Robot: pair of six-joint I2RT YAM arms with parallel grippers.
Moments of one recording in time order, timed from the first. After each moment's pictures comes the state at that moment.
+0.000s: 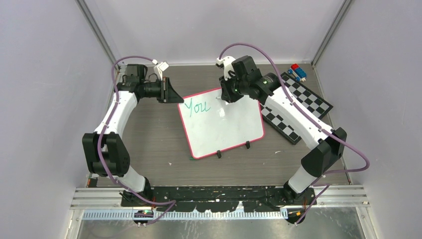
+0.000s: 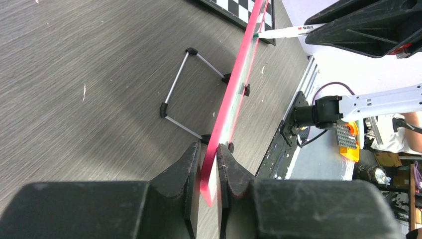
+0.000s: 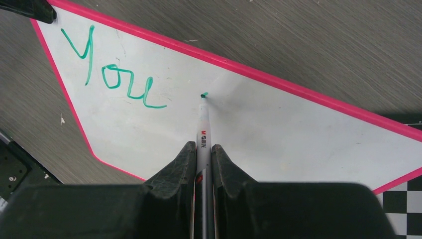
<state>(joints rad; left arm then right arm) -0.04 1.58 1.37 -0.63 1.04 -0.01 0.63 1.63 1.70 -0.79 -0.09 0.02</state>
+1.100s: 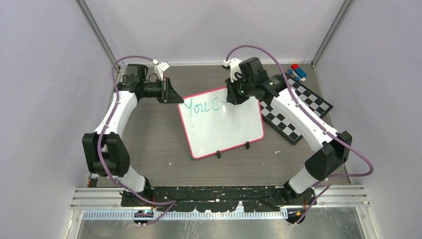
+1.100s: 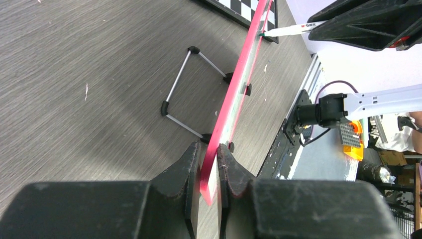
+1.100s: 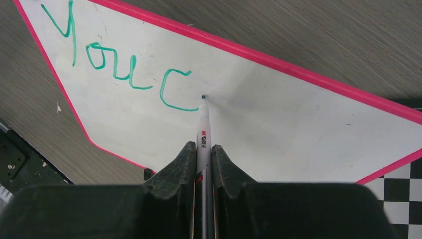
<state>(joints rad) -0.04 1.58 1.37 -0.64 1.02 0.00 0.58 1.58 1.62 -0.79 -0.15 0.00</state>
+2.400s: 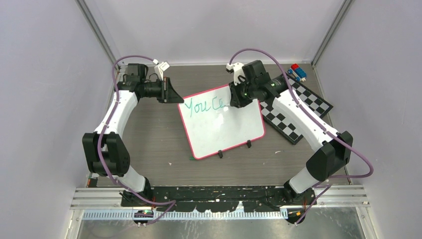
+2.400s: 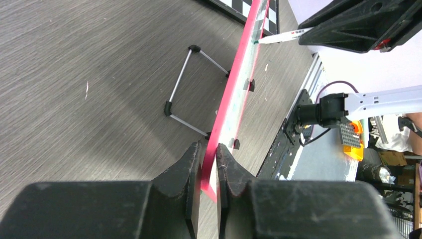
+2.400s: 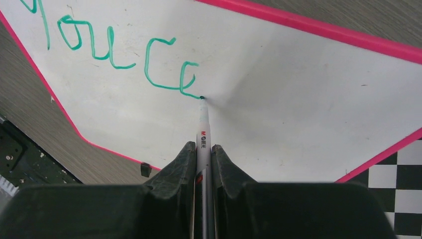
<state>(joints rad) -0.05 1.58 1.39 -0.66 1.01 0.00 0.54 1.56 1.55 -0.80 -0.18 0.01</state>
